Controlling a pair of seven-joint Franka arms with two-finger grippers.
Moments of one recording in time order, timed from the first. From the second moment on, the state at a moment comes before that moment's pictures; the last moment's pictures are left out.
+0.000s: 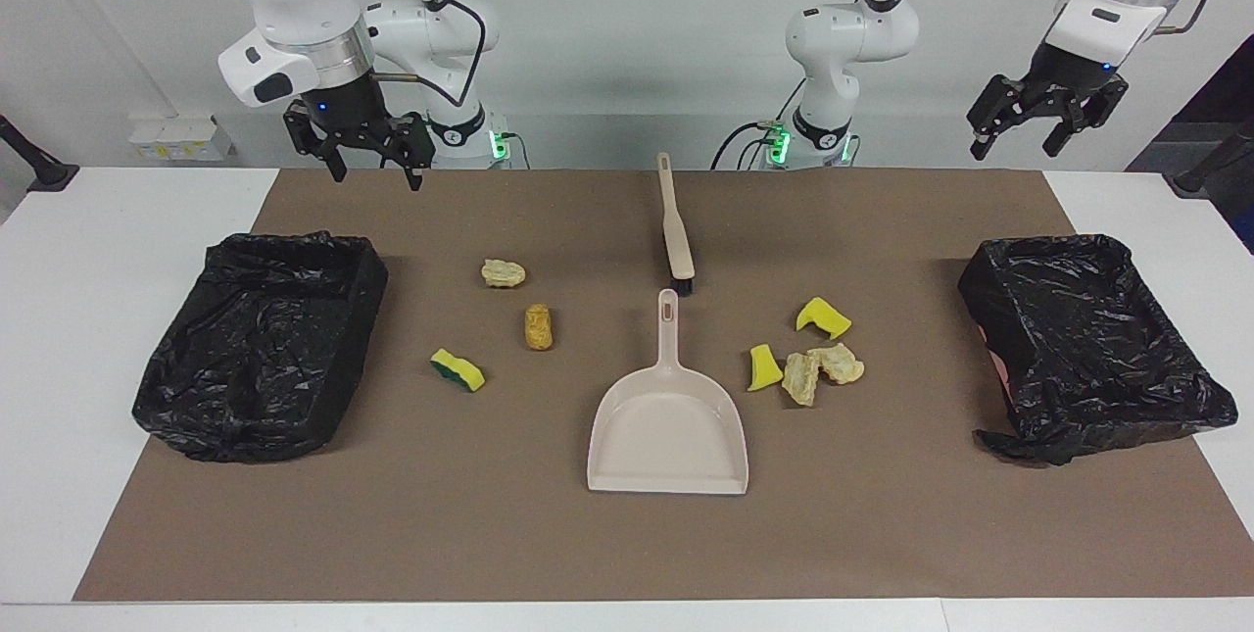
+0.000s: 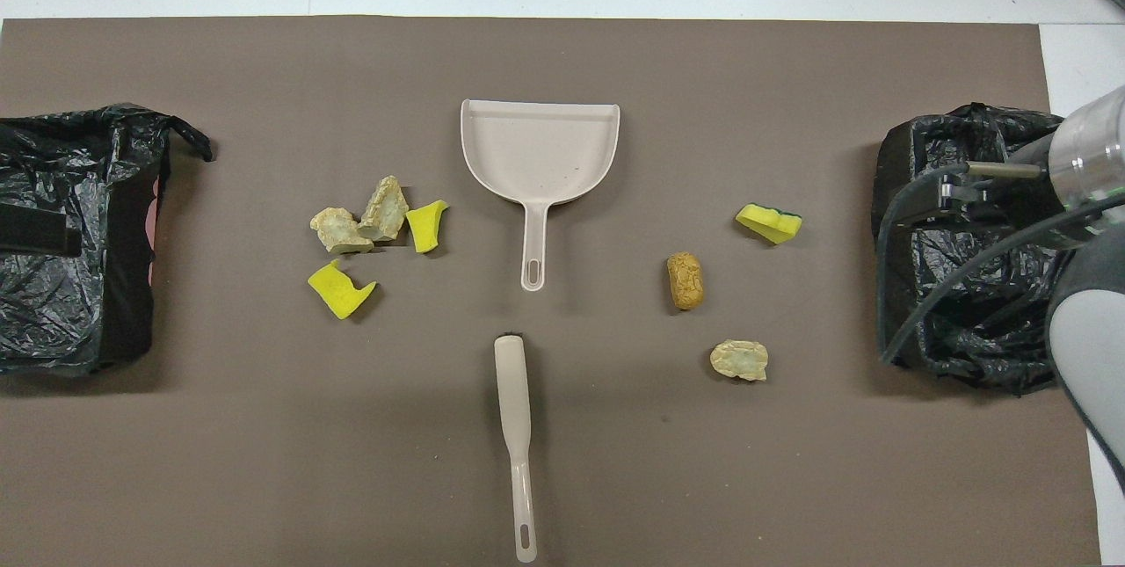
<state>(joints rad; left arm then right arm) 0.02 -0.10 -0.05 -1.57 -0.01 1.51 -0.04 0.10 0.03 0.03 -1.49 -0.03 1.49 0.27</state>
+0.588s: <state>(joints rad) 0.02 -0.11 -0.05 -1.57 -0.01 1.51 -0.04 0.10 0.03 0.03 -1.49 -0.03 1.51 0.27</state>
